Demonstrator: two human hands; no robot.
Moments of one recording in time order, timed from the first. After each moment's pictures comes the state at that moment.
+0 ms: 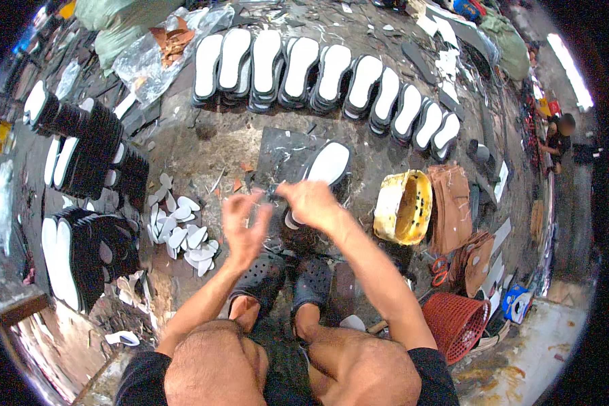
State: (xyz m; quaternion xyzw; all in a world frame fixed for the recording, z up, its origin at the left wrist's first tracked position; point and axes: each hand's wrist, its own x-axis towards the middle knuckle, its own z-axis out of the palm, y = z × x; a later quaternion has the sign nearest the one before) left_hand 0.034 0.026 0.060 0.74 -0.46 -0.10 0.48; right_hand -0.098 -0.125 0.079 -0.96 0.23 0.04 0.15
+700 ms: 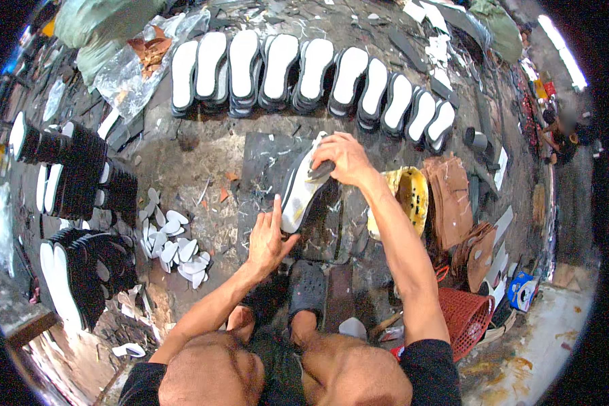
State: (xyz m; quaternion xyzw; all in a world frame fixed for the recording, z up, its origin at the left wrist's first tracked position) left_hand -0.017 -0.001 0.035 0.69 -0.62 -0.21 0.31; right_hand -0.170 -0.260 0.080 -0.96 0.20 -0.10 0.16
